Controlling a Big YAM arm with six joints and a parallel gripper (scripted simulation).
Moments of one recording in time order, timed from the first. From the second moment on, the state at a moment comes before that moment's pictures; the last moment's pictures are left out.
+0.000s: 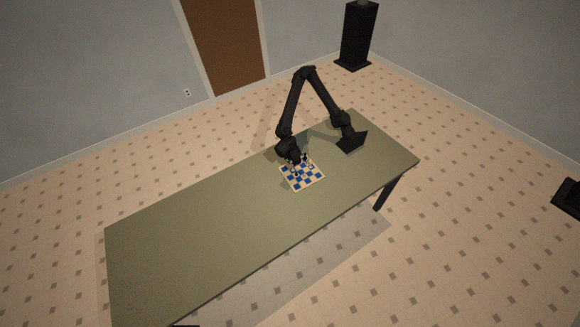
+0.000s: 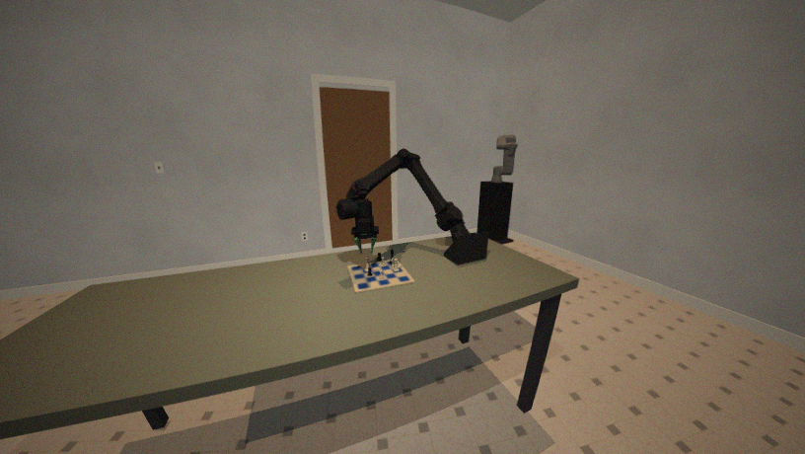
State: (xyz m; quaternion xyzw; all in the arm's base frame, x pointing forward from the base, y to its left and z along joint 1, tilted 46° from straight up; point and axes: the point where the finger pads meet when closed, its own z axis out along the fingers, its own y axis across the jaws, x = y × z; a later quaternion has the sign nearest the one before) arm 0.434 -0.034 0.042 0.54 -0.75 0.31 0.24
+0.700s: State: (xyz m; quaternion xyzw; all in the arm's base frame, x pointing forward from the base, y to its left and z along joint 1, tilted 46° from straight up) arm 0.434 -0.034 0.042 0.54 -0.75 0.31 0.24
